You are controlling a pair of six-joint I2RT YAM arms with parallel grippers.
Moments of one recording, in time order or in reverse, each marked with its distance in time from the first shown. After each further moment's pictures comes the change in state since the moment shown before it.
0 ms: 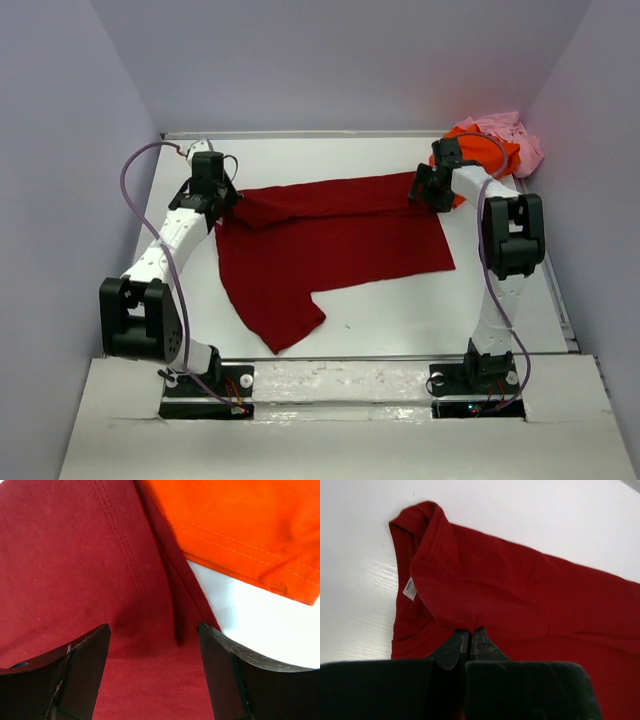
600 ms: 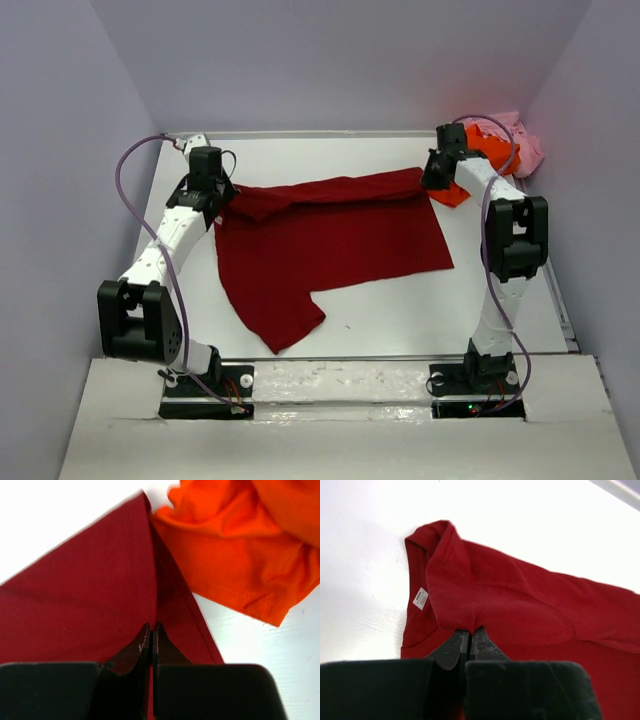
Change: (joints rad) left arm 0.000 0.012 0.010 -0.010 -0.032 0.019; right arm 0.000 -0.042 0.100 0.027 0.040 -0.018
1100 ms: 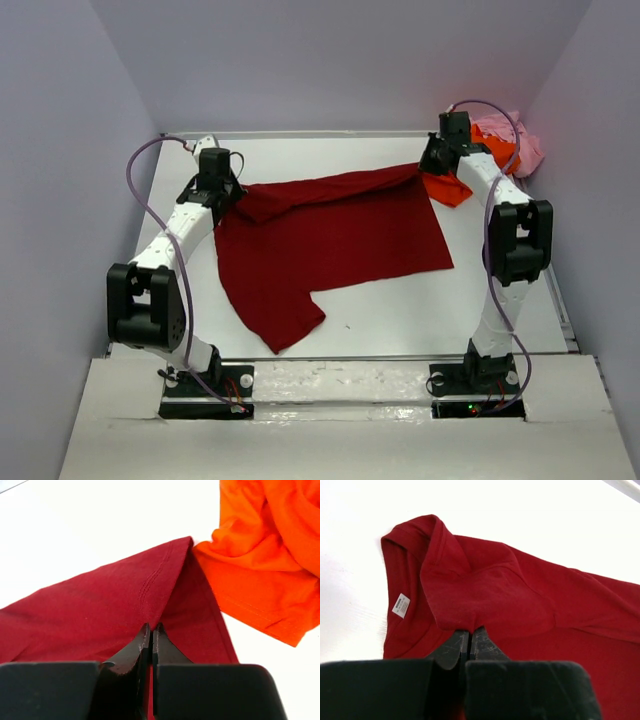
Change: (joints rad) left arm -0.020 0.072 -0.005 0.087 0.013 -0.018; right arm 0.017 -0.034 0.035 0.063 -0.054 -0.004
